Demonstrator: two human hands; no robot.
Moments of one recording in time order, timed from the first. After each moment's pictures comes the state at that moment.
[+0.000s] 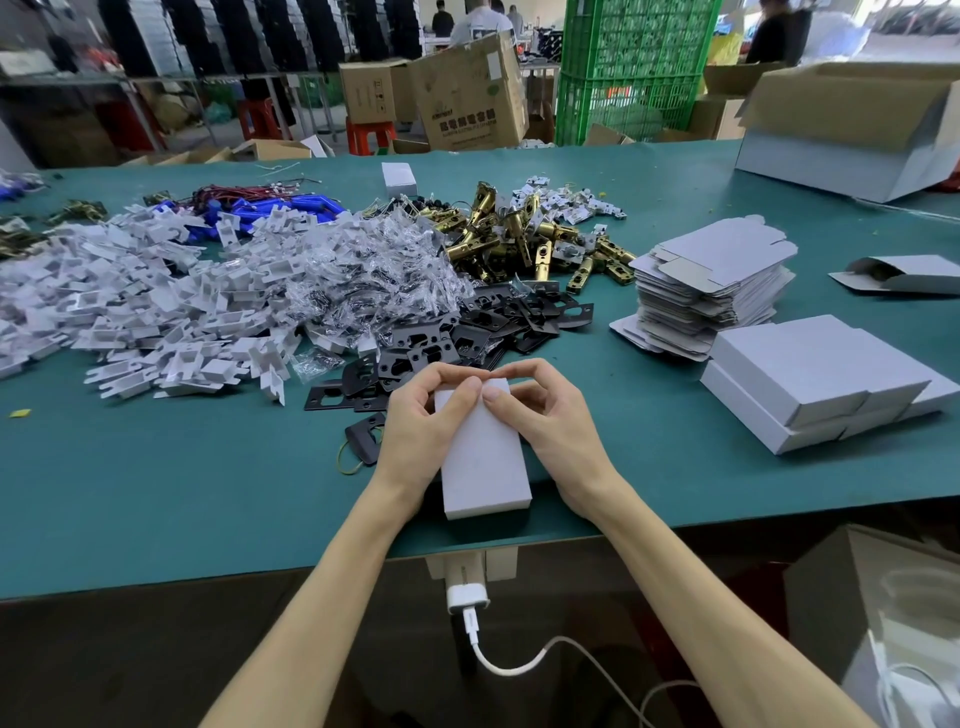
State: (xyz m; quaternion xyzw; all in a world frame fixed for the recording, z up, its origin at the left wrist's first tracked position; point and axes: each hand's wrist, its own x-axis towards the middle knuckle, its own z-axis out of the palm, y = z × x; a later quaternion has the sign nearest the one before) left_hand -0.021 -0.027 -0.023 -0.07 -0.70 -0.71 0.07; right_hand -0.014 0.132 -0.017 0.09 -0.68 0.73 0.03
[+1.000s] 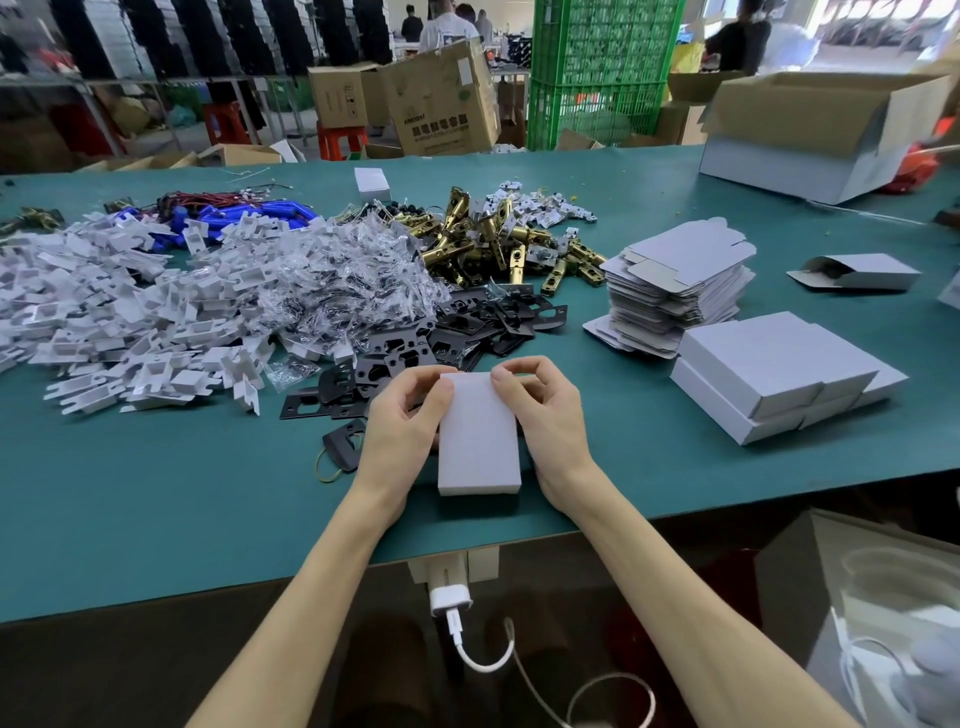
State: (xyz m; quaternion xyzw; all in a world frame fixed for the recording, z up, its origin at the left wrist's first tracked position) left_hand -0.023 -0.024 -0.025 -0.06 -0.71 -0.70 0.08; right_hand -0.019 0.135 -0.022 0.00 -0.65 0.75 0.10
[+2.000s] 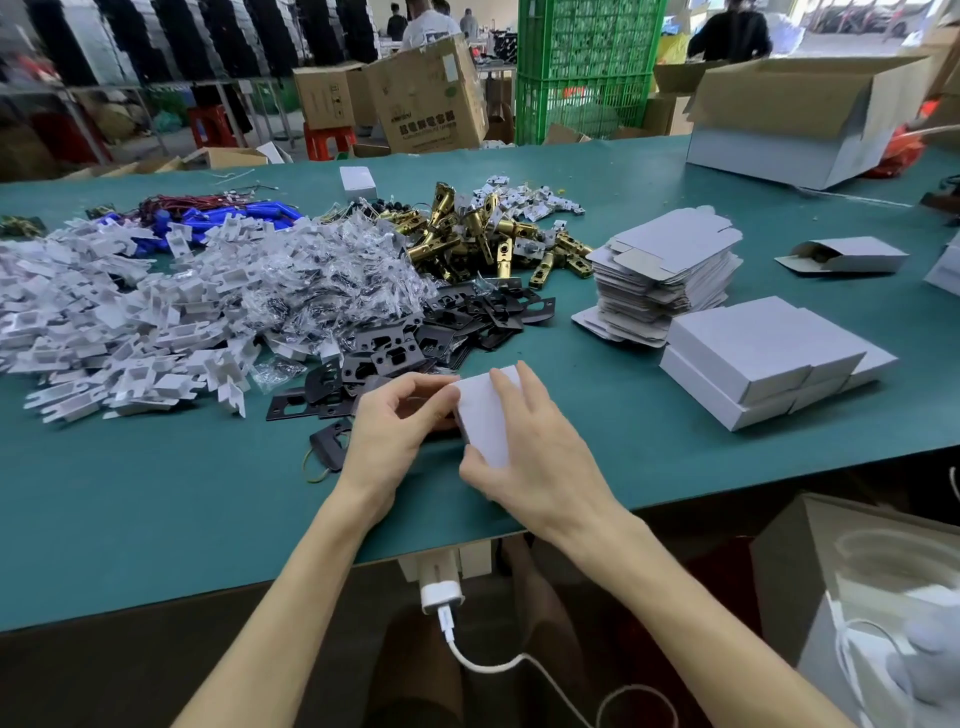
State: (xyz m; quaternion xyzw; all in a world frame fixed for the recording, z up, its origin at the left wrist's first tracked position) left_hand -0.026 -0.025 -0.031 -0.08 -0.69 -0.72 0.04; right_hand 0.033 0.138 -0.002 0.07 -0.95 0.29 0.07
